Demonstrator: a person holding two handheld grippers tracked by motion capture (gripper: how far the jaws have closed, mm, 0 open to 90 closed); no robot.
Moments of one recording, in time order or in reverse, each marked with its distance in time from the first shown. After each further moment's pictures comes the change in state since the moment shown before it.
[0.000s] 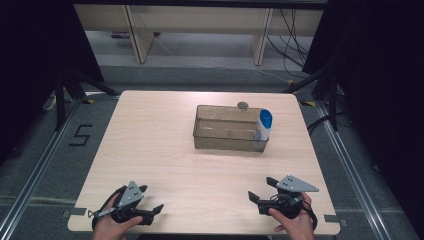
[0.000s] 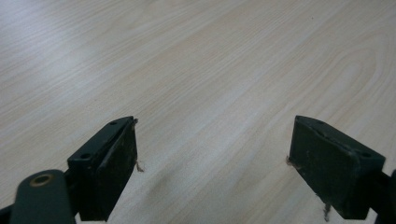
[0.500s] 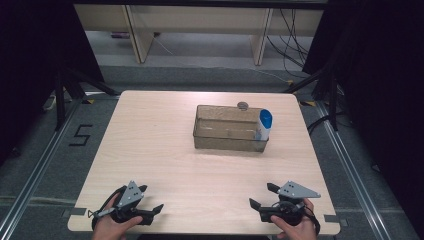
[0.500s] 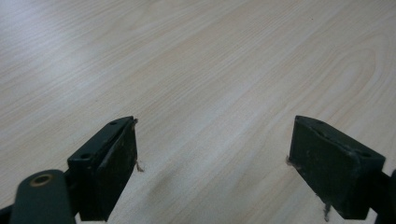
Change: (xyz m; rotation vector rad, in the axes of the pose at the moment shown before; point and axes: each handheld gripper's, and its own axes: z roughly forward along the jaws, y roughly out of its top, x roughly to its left) left arm 0.001 0.000 -0.001 0.005 -0.005 0.013; right arm 0.005 -0.010 -0.008 0.022 0.024 -0.026
